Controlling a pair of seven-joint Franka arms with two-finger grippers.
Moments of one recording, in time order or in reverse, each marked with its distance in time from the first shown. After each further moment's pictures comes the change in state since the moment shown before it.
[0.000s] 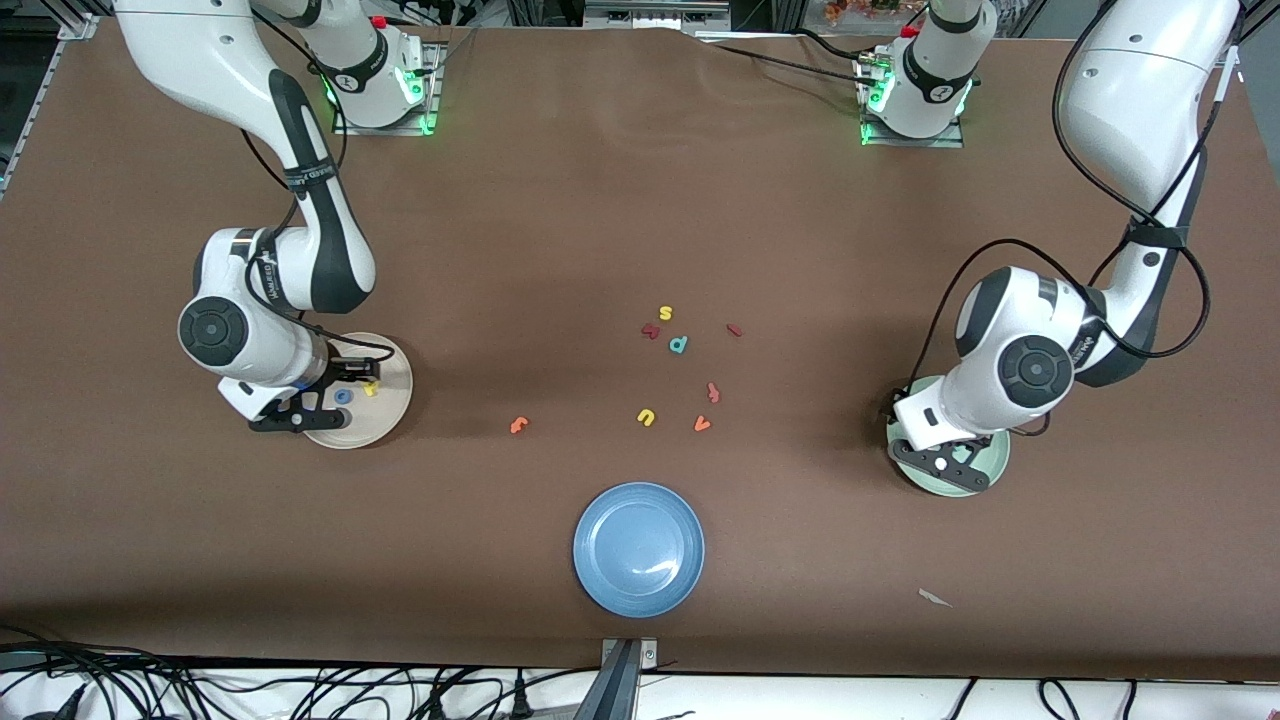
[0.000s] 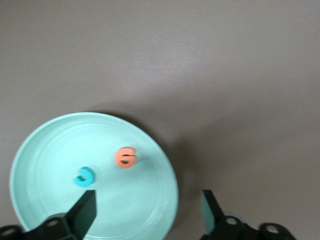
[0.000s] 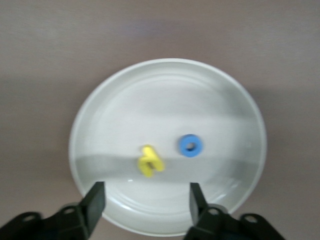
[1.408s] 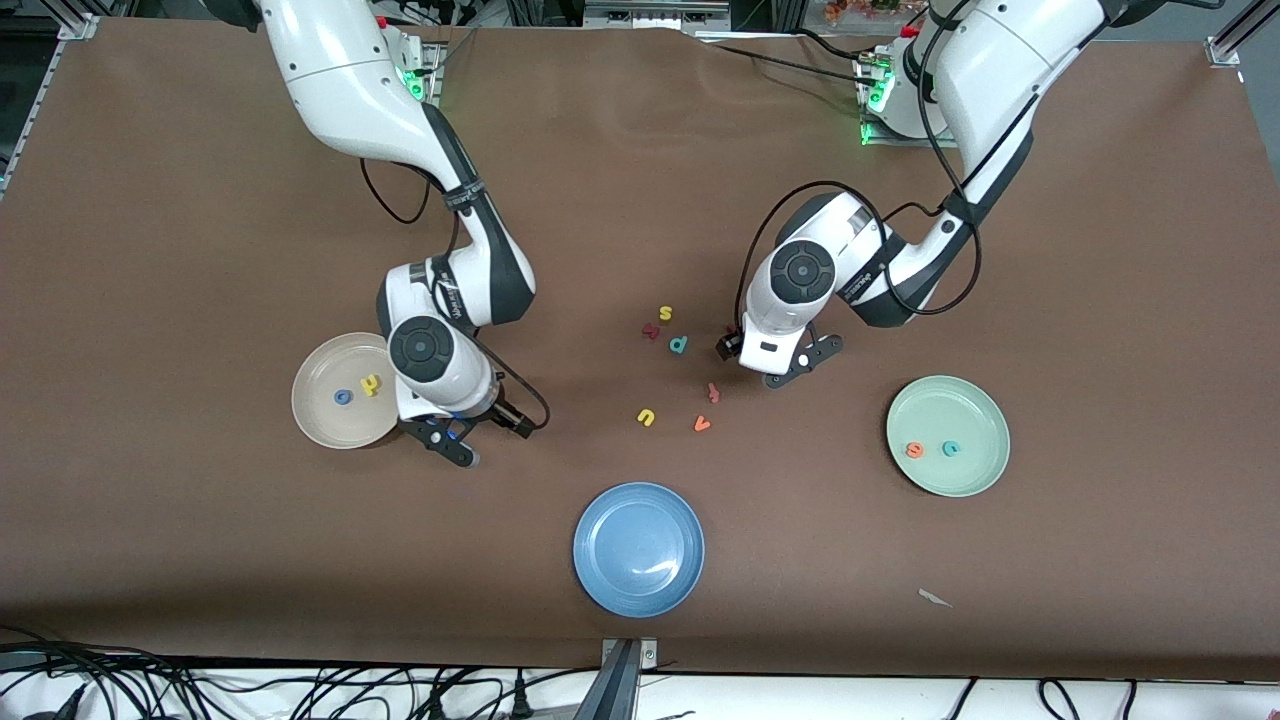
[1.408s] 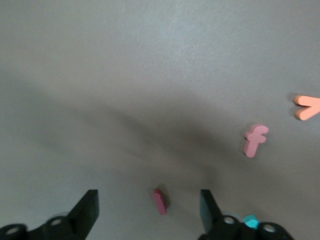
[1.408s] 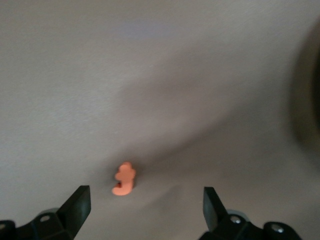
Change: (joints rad) left arm -0.145 0.003 -0.223 -0.210 0.001 0.099 -1.382; right arm 0.183 0.289 0.093 0.365 0.075 0.063 0.856
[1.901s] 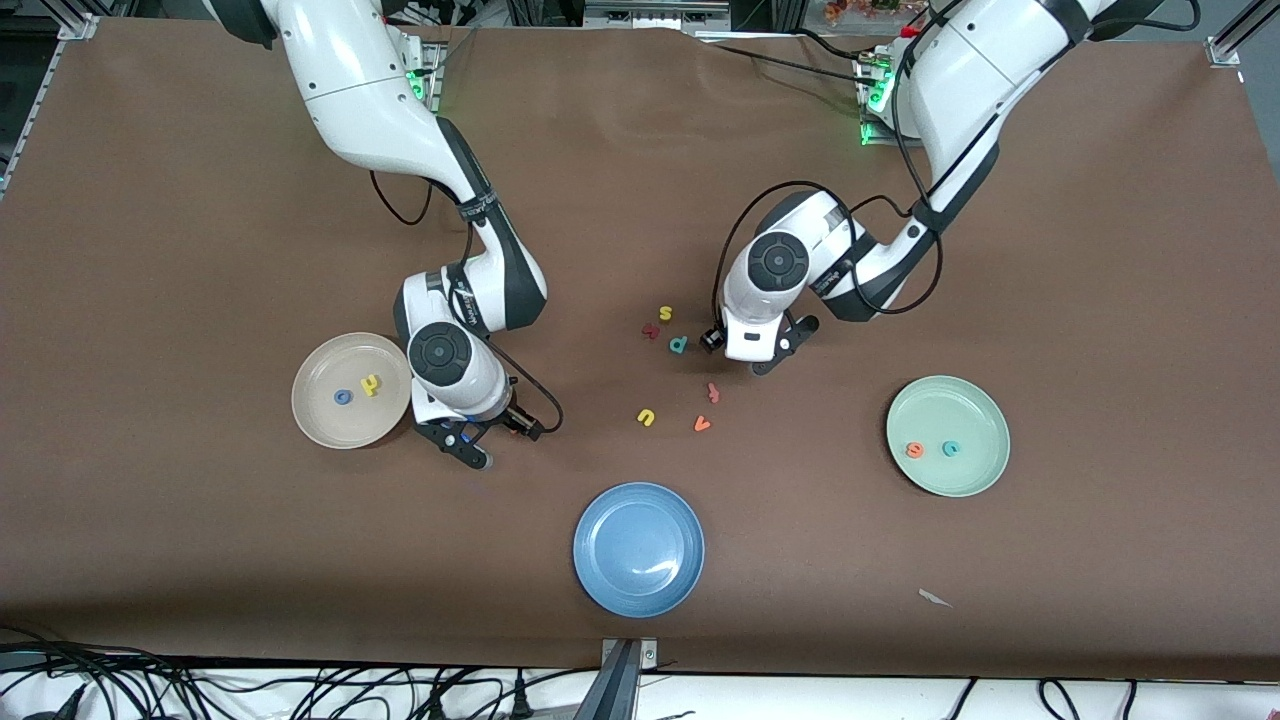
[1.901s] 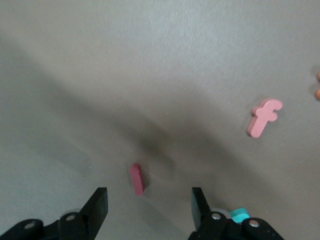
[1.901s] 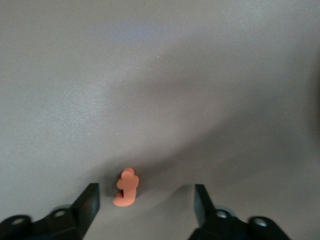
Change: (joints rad) left arm -0.051 0.041 0.003 -0.037 0.009 0.109 -0.184; right arm 0.002 0.043 0.004 0.014 0.000 0.026 0.005
